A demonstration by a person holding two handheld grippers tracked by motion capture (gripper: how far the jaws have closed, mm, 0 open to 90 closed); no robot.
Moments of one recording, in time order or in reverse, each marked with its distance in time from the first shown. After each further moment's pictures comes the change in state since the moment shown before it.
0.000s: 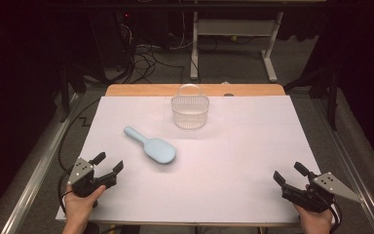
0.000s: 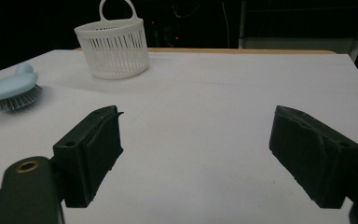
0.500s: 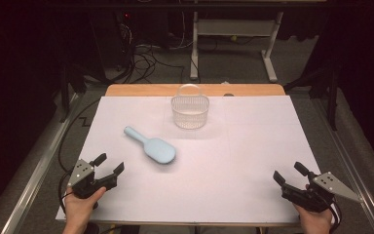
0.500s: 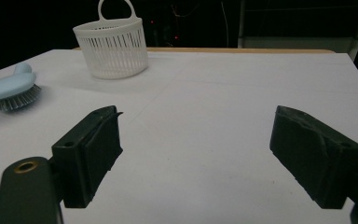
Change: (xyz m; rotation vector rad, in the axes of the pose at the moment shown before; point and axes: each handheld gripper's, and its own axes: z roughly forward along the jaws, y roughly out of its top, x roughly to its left) left arm -0.003 -0.001 -0.003 0.005 -0.013 0.006; right arm 0.000 0.000 0.001 0.000 0.002 0.001
